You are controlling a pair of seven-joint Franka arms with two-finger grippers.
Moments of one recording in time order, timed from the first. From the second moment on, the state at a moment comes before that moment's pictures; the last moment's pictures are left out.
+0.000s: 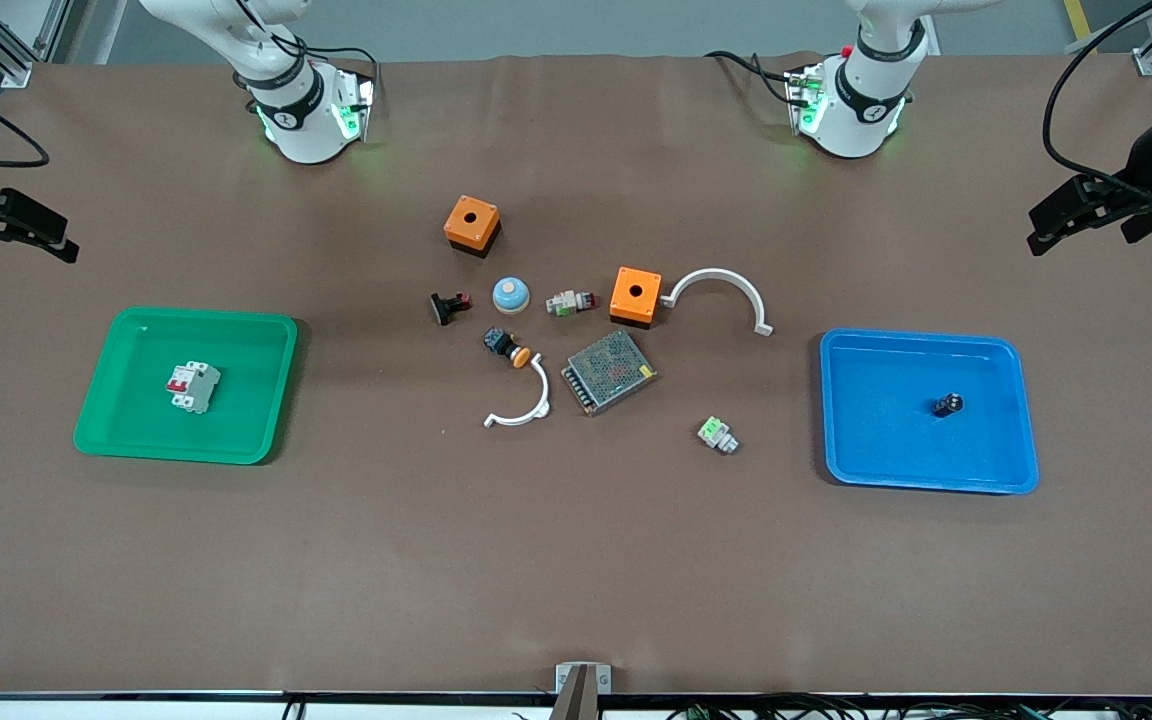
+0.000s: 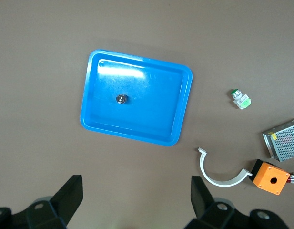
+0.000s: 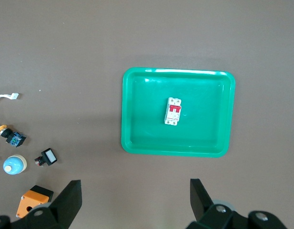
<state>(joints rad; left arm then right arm) 0.07 -0.04 -0.15 -1.55 0.03 1.52 -0.19 -0.01 -0.10 -0.10 -1.71 0.02 1.60 -0.09</state>
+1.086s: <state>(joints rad) 0.23 0.33 -0.14 -1.94 0.04 2.18 -0.16 -0.16 0.28 -0.11 -1.83 0.03 2.04 -0.11</state>
